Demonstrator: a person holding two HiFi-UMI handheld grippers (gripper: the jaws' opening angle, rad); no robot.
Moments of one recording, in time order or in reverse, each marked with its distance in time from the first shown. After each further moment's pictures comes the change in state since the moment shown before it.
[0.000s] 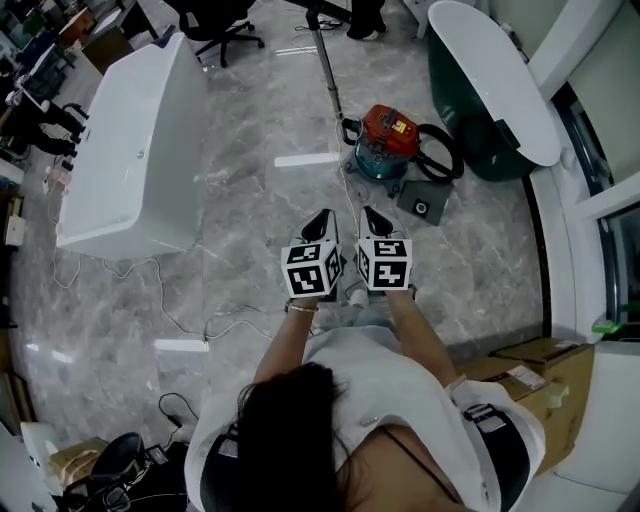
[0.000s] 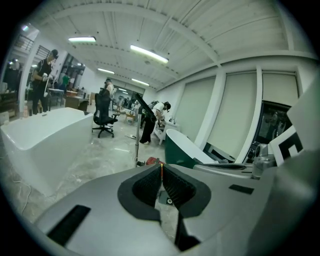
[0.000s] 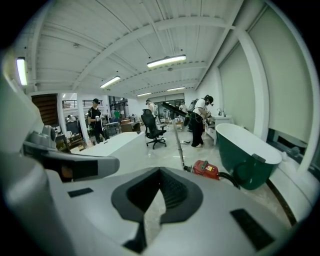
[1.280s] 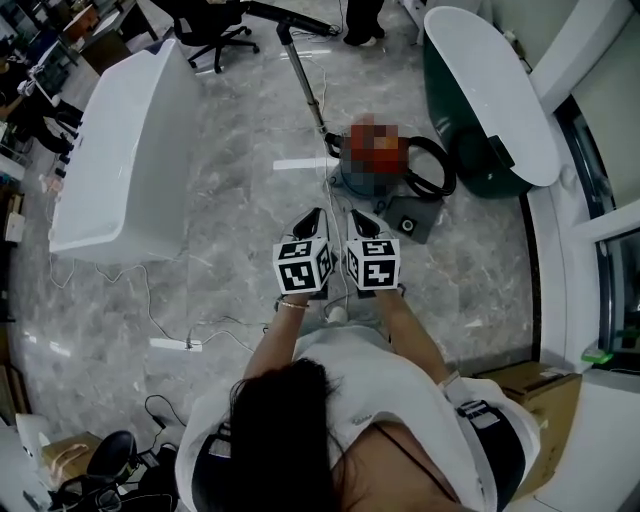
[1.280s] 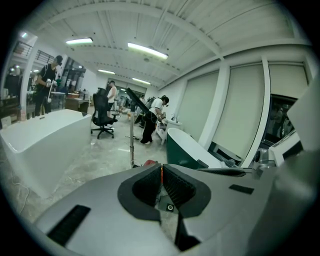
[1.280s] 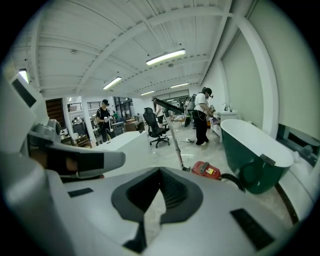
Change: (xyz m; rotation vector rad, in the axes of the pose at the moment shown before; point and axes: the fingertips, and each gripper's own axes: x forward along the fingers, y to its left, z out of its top) left arm 0.110 -0.056 0.029 0.012 0.012 0.061; right arm 0.054 -0.103 0.022 0.010 0.028 0.100
